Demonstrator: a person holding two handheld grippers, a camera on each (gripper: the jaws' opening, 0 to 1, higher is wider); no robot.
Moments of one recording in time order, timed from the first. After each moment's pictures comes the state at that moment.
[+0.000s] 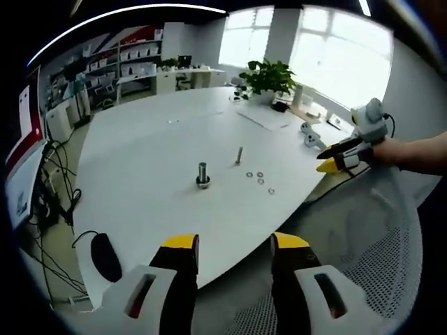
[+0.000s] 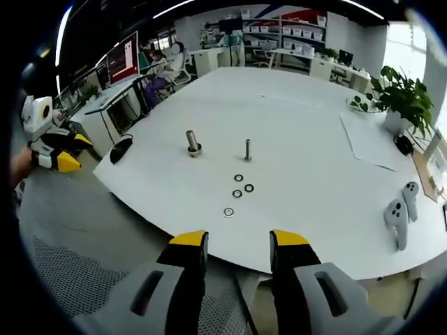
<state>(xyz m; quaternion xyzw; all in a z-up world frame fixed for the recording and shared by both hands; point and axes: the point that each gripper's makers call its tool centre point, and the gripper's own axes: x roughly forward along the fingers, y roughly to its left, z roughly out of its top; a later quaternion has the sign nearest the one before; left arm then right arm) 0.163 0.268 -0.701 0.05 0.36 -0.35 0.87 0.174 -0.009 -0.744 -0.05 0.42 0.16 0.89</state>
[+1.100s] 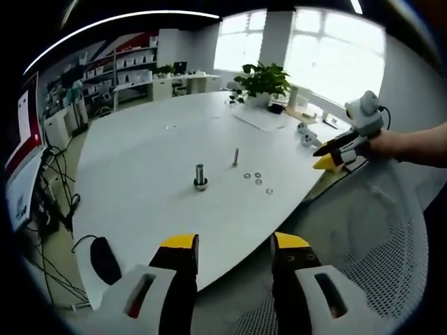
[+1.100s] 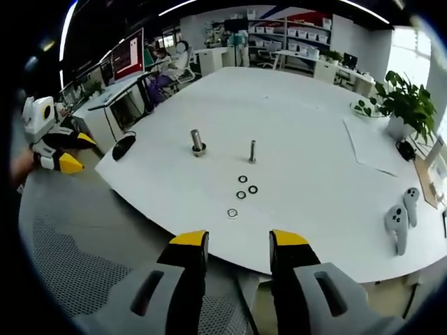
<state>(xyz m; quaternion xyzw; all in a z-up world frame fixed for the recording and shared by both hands) 0.161 0.266 -0.704 0.06 0.34 -0.36 0.87 0.174 -0.002 -0.741 -0.06 0.42 0.17 0.89</state>
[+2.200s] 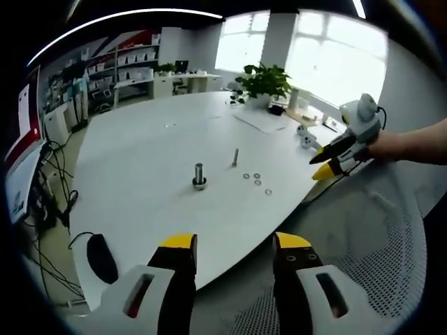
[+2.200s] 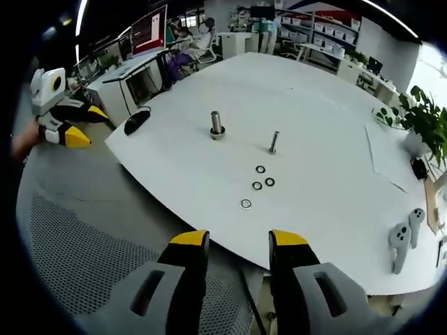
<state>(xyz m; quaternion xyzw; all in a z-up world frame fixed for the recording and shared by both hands) 0.160 0.267 -0.707 0.05 0.35 -0.36 0.87 0.163 0.018 -0.756 -0.13 0.47 0.24 0.84</state>
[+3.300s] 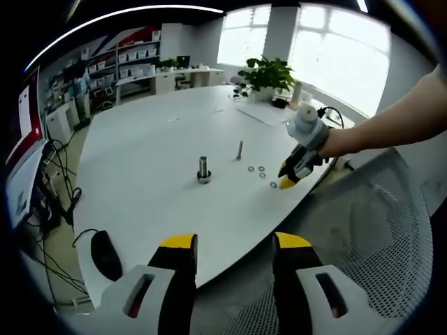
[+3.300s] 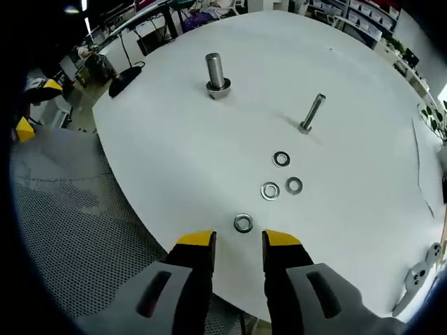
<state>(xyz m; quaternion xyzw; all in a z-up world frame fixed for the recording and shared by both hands) 0.159 0.271 -0.714 0.06 0.36 -0.35 0.87 0.230 0.034 -0.856 -0.16 0.55 0.28 0.77</state>
